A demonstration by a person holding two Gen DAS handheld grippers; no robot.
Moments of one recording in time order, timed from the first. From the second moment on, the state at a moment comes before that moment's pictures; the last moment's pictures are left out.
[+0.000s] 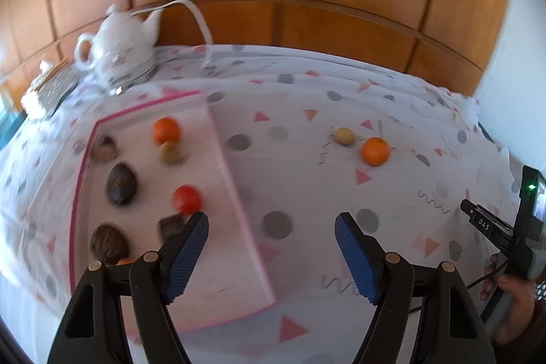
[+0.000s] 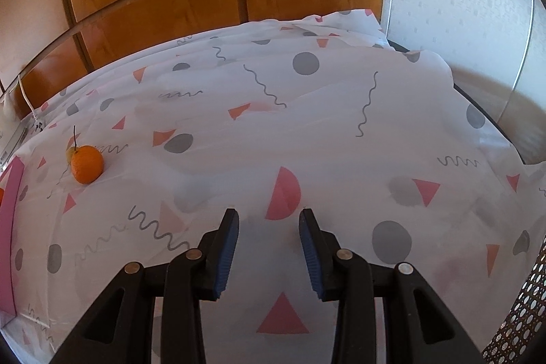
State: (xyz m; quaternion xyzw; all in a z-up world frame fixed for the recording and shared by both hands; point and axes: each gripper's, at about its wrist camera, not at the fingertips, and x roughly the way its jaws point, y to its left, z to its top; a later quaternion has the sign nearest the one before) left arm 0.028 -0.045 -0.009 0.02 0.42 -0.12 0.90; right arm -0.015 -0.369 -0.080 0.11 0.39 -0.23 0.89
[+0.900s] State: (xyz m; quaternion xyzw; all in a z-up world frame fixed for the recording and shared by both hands) left arm 0.061 -0.172 -0.028 0.07 0.45 -0.22 0.86; right arm -0.024 -0.385 -0.084 0.11 0.37 -0.24 0.89
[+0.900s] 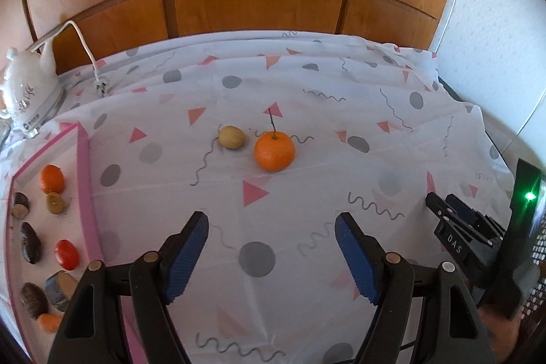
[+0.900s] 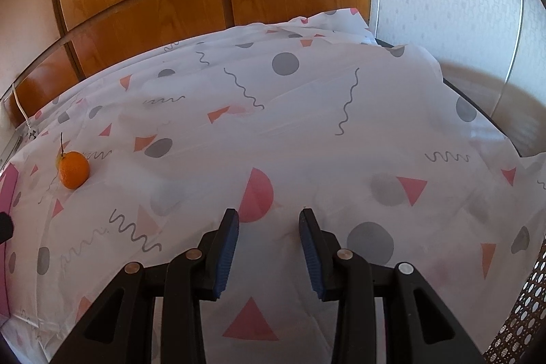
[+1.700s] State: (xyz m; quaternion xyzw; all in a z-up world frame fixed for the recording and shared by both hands) left arm 0.139 -0.191 -0.057 -0.03 0.52 -0.20 0.83; right arm -0.024 -0.379 -0.087 0.10 0.36 -0.23 0.90
